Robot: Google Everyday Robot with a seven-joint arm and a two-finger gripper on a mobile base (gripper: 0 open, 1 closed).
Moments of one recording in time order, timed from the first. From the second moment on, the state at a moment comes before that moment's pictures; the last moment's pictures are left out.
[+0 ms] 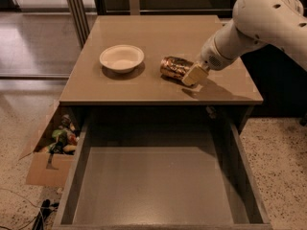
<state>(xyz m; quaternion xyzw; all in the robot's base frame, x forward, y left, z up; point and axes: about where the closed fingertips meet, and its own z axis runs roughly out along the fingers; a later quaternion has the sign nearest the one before) 0.660 -0.139 0.849 -0.50 0.81 0.04 0.31</state>
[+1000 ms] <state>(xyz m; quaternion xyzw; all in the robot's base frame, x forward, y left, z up) 0.660 -0.138 0.849 -0.50 0.81 0.04 0.31</state>
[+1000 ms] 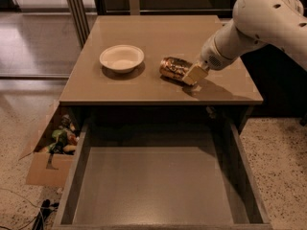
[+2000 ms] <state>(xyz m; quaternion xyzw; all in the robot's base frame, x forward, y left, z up) 0.623 -0.180 0.886 -0.48 0.81 0.03 0.33</state>
